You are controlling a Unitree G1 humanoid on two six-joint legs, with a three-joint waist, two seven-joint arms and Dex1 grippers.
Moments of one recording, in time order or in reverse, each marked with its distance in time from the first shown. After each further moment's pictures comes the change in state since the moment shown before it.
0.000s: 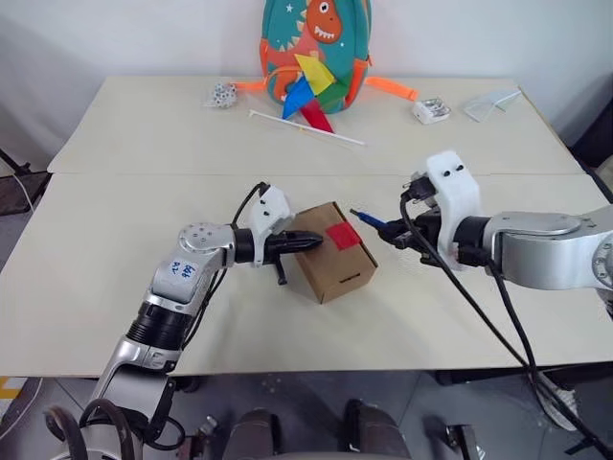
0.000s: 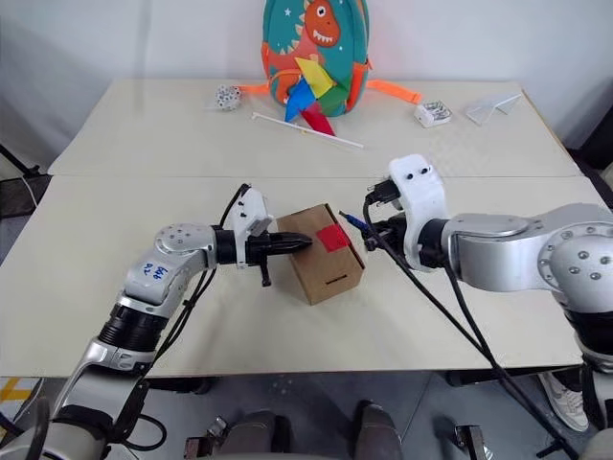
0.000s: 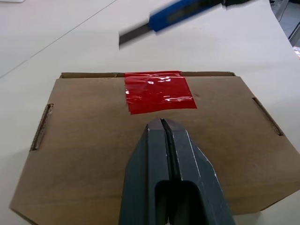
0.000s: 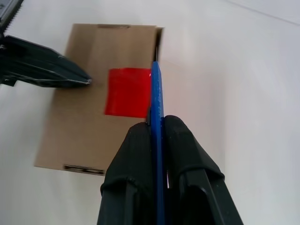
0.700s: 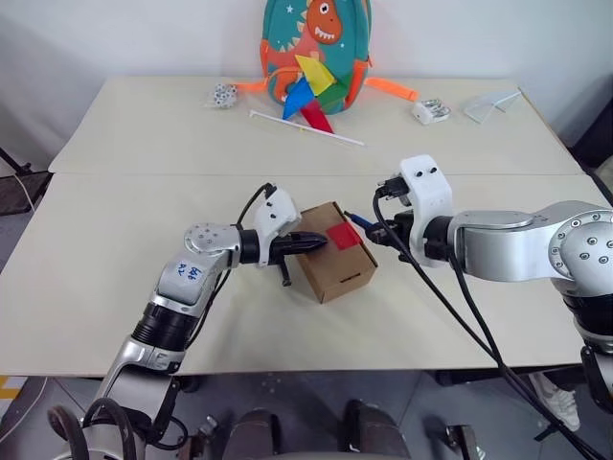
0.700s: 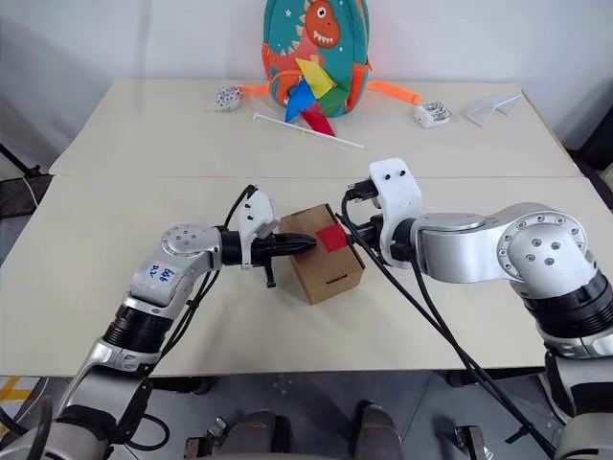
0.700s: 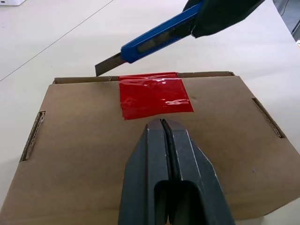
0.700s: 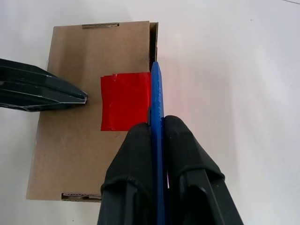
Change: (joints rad) left arm 0.001 -0.018 -0.016 -0.011 0.028 0.005 0.012; right arm -0.034 0.101 0.071 0.069 0.021 -0.040 -0.183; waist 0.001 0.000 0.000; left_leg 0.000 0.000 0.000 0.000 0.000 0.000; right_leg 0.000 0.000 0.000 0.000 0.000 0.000
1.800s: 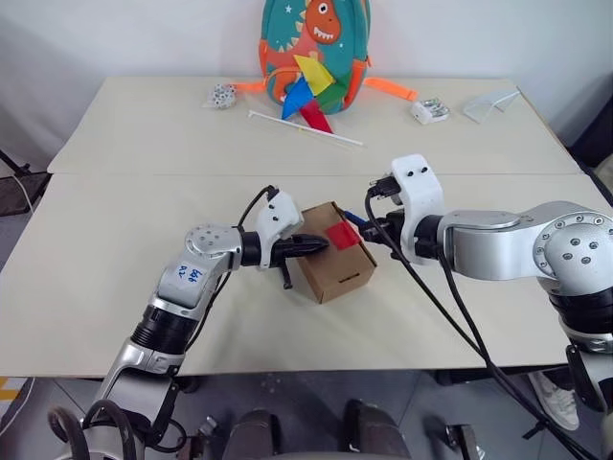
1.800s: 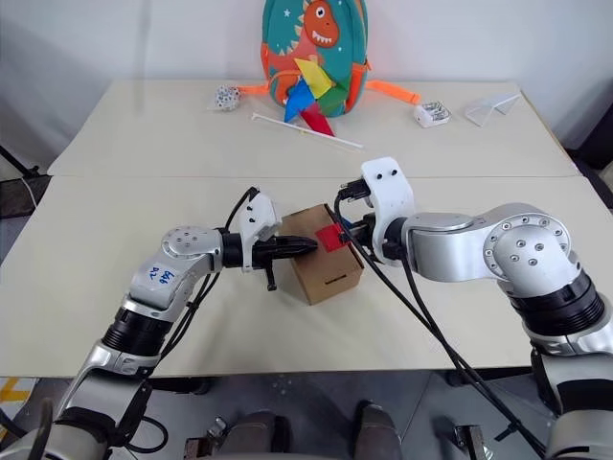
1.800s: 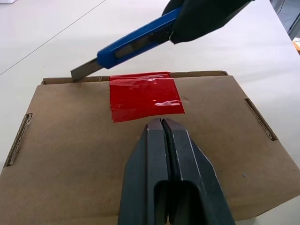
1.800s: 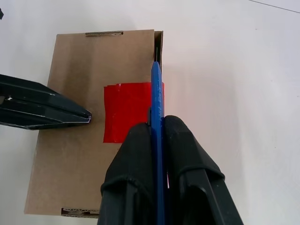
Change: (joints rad) left arm 0.013 0.004 -0.006 -0.042 0.003 0.034 0.002; right arm -0.004 0.052 -0.002 0.012 -0.086 0.017 0.037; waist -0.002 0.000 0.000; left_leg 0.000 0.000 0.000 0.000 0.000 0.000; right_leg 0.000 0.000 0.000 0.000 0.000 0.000
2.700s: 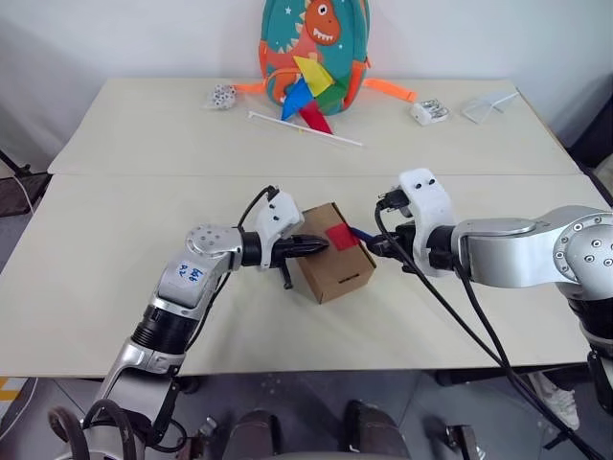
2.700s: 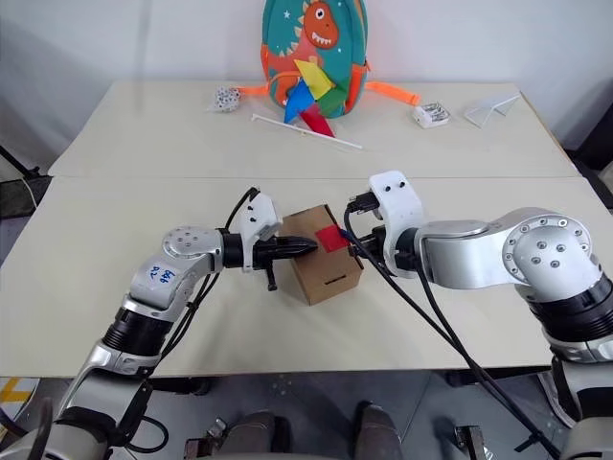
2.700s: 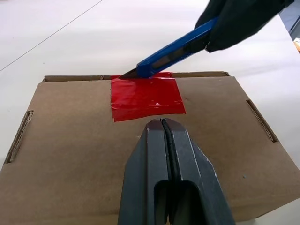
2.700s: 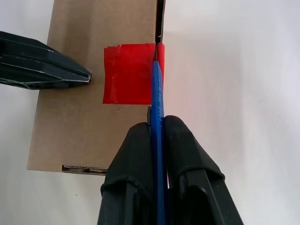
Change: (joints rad) left arm -0.002 -0.006 -0.010 -0.004 0.000 0.035 0.021; right arm 0.064 -0.083 -0.004 -0.032 0.134 -0.005 -0.027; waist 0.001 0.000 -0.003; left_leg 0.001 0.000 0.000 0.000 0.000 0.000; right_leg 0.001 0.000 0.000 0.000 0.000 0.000
